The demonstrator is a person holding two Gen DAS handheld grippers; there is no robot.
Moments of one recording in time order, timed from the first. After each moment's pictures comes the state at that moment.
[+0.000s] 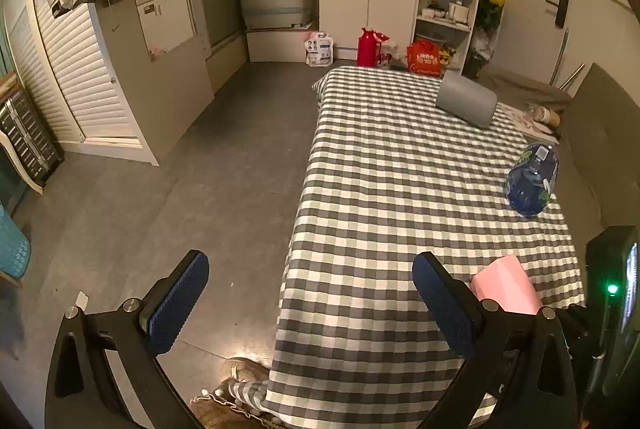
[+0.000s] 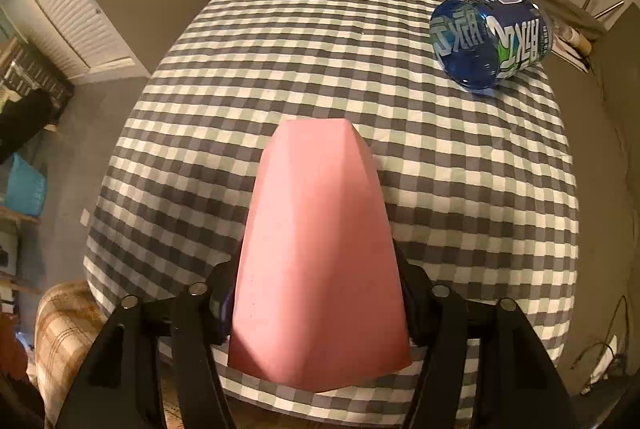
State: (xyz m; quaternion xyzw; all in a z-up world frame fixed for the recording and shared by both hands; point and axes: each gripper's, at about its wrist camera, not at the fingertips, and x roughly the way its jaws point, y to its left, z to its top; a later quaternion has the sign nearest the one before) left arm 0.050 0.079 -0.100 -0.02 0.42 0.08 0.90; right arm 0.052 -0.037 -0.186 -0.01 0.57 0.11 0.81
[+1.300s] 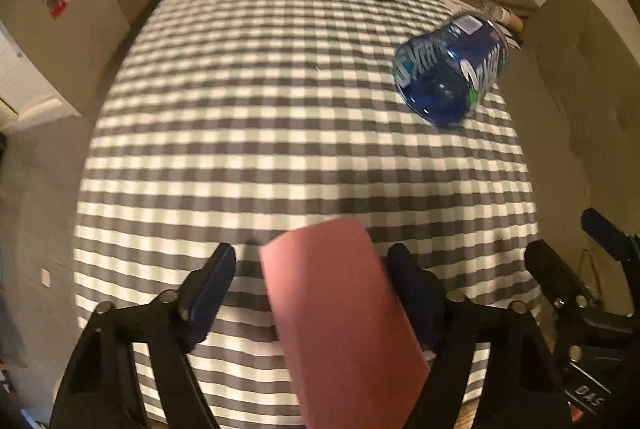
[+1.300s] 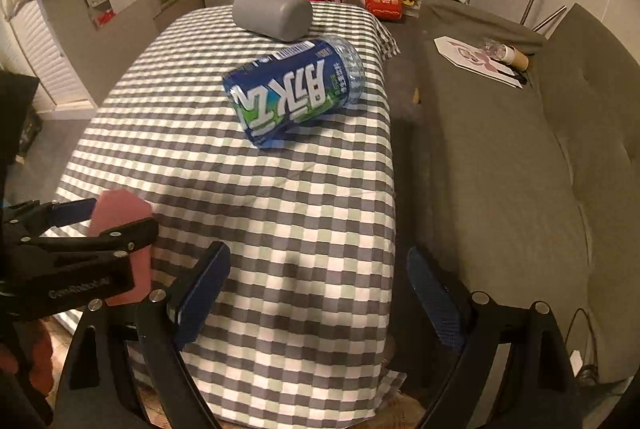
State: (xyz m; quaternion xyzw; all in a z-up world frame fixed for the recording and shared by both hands) left arm 0.113 -0.068 -0.172 -0.02 0.59 -0.04 0.80; right arm 0.066 -0.178 -0.137 -0.03 0.51 0.03 0.86
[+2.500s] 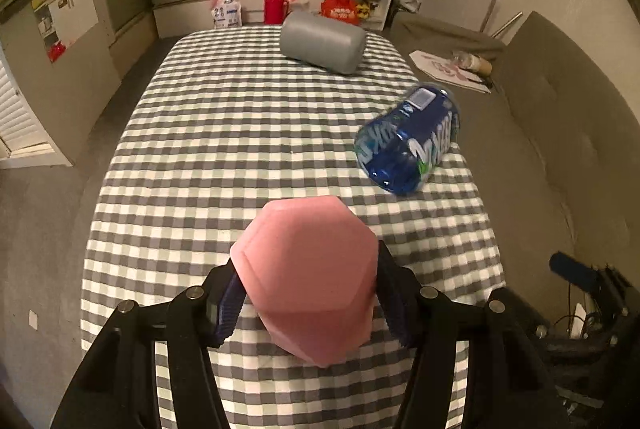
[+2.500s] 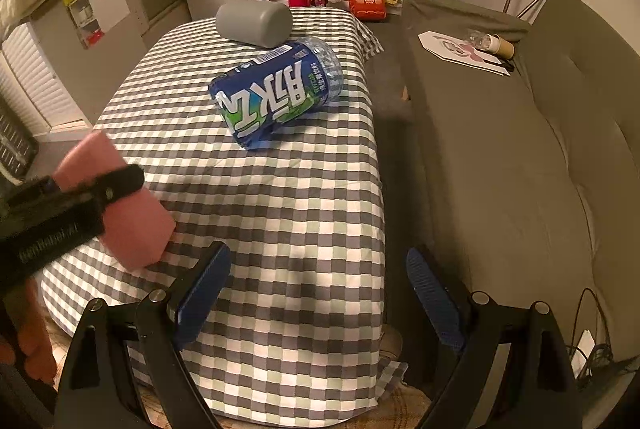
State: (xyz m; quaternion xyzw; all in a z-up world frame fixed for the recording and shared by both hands) left arm 0.109 -0.069 -0.136 -0.02 0.48 -0.07 0.87; right arm 0.053 -0.191 -0.133 0.00 0.50 0.01 0.87
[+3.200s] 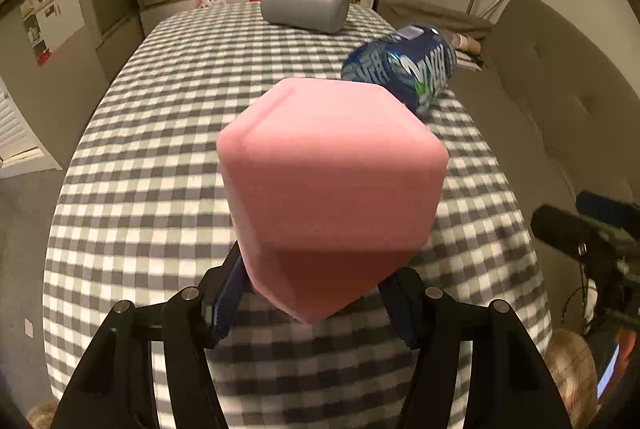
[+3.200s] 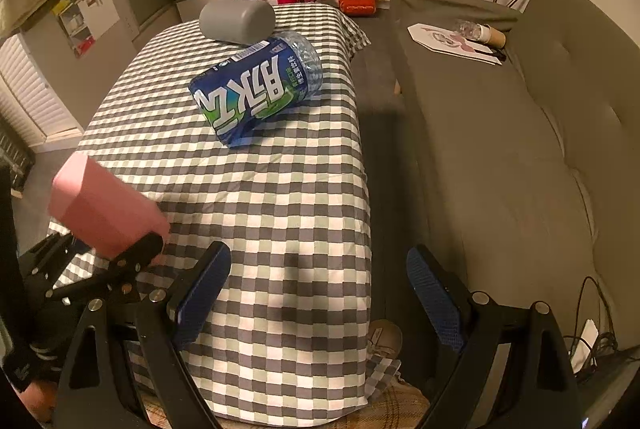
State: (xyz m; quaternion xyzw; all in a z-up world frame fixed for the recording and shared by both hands) left arm 0.089 -0.080 -0.189 0.00 0.48 -0.08 0.87; right arm 0.053 -0.203 -0.138 0.02 0.50 0.00 0.86
